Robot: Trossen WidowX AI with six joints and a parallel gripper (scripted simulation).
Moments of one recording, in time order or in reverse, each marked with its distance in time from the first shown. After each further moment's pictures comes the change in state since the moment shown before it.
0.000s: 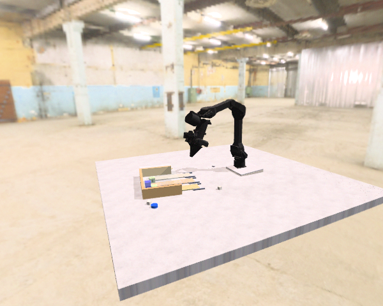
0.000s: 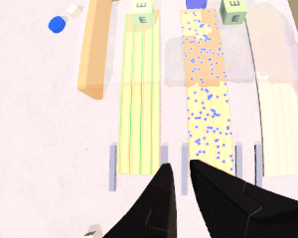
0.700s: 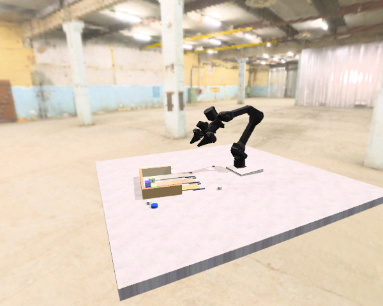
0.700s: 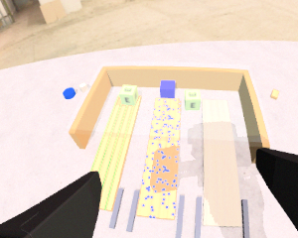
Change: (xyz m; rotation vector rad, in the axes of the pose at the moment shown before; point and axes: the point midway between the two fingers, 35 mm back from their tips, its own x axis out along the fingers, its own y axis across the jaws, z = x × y) arm -0.065 -0.055 -0.032 -0.167 -0.509 -0.034
